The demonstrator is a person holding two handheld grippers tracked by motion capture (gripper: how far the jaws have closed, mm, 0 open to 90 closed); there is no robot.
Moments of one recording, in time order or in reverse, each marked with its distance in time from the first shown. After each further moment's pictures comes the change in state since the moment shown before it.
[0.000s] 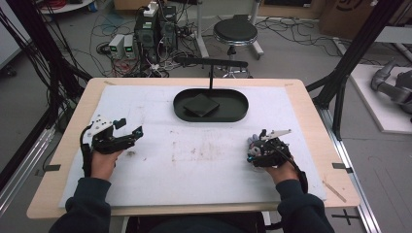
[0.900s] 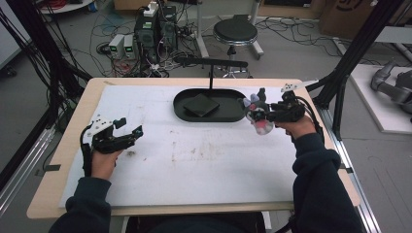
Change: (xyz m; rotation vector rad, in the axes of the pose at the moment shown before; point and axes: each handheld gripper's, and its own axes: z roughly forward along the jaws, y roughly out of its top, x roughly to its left) left arm 0.000 0.000 0.001 -0.010 0.001 0.004; right arm -0.071 0.105 -0.056 -0.257 0.500 -0.018
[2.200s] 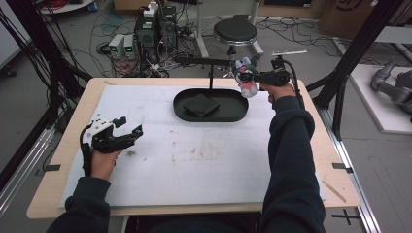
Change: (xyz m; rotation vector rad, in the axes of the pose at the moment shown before) left arm 0.000 0.001 0.000 -0.012 -0.004 0.018; right arm -0.055 0.077 0.039 -0.160 -0.015 0.147
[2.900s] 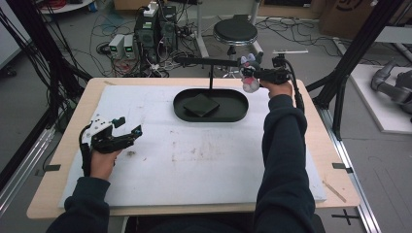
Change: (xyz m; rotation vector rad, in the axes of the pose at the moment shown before) left arm 0.002 0.000 -0.001 0.003 0.006 0.000; right arm -0.010 0.002 0.003 -0.054 -0.185 0.014
